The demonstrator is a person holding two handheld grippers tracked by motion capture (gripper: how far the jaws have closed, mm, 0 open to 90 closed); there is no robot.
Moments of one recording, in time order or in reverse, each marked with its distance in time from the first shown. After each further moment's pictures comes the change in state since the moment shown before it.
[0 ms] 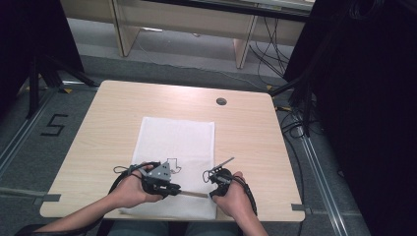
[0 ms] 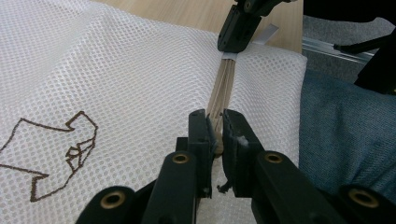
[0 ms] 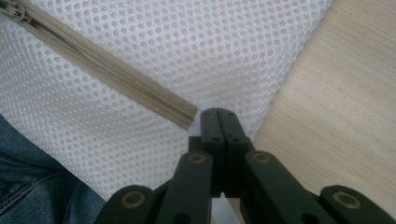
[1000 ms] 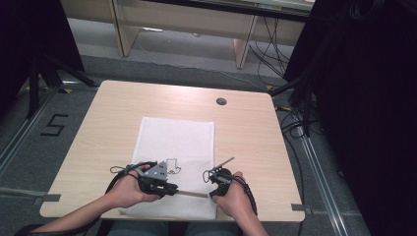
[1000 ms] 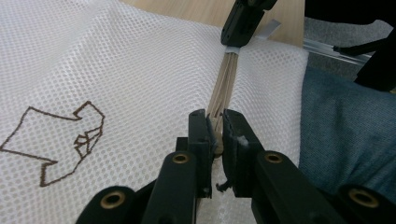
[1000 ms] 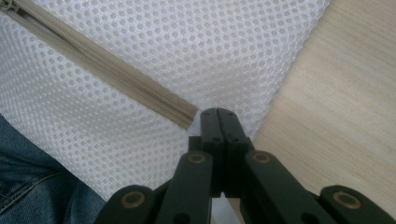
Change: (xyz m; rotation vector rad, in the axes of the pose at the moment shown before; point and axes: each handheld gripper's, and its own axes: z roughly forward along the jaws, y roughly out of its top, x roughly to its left) left arm 0.004 -0.007 -0.007 0.003 0.008 0.002; right arm -0.001 0.000 0.000 0.002 0.000 -0.006
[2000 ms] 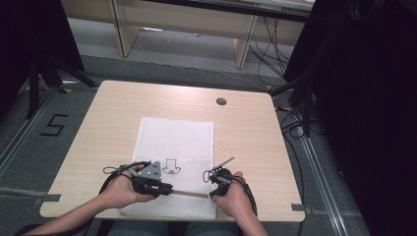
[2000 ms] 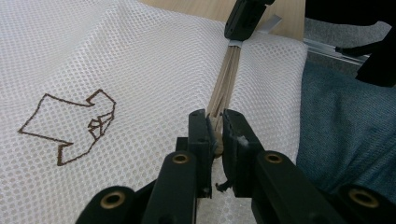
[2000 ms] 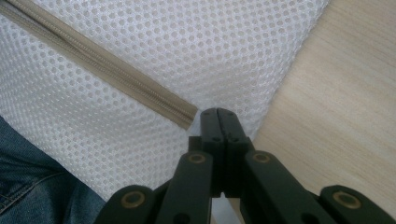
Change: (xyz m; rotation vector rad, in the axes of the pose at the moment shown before) left arm 0.001 -0.007 -0.012 -0.004 0.010 -0.020; right arm 0.001 0.000 -0.001 0.024 -0.004 0.023
